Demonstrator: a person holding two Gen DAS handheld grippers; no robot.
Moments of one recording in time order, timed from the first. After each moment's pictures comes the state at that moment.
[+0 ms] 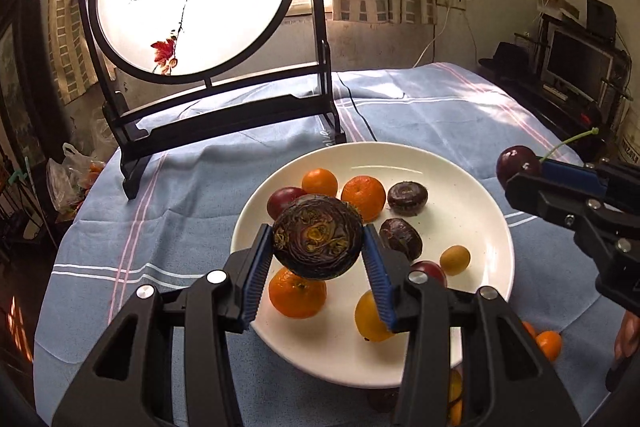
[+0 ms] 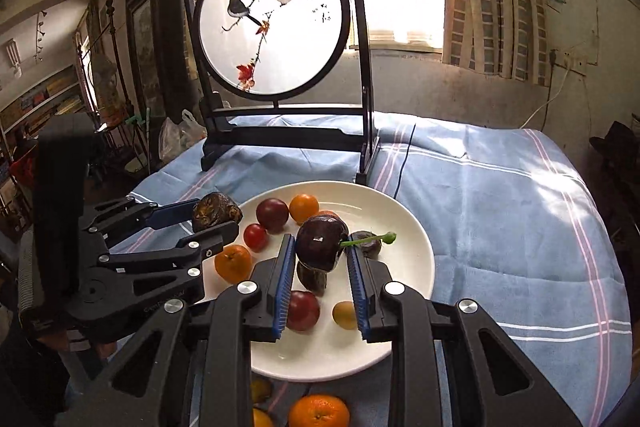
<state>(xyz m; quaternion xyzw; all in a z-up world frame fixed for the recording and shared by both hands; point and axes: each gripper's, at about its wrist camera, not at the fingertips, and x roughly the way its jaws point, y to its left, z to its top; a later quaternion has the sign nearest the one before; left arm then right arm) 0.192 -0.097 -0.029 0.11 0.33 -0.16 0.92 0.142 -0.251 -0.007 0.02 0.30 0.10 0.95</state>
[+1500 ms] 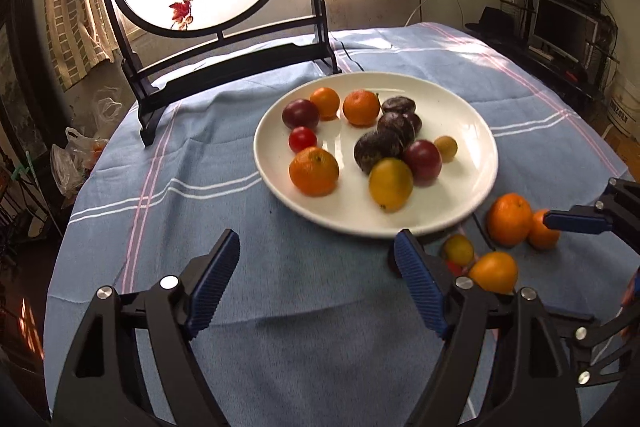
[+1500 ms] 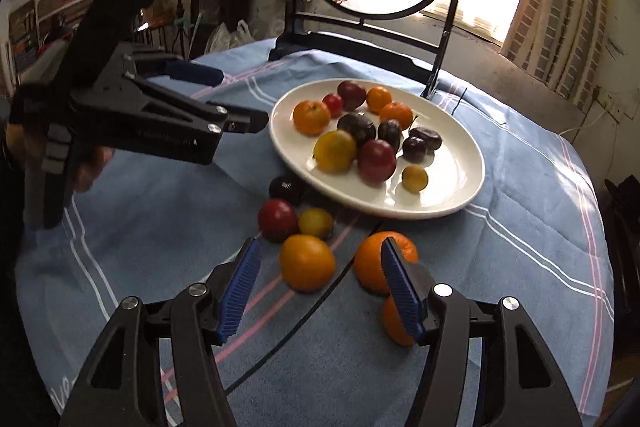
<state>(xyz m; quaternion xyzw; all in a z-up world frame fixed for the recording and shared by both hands) 0.115 -0.051 -0.053 0.14 0.37 -0.17 0.90 0.033 -0.184 -0.068 -0.15 0.37 0.16 0.90</state>
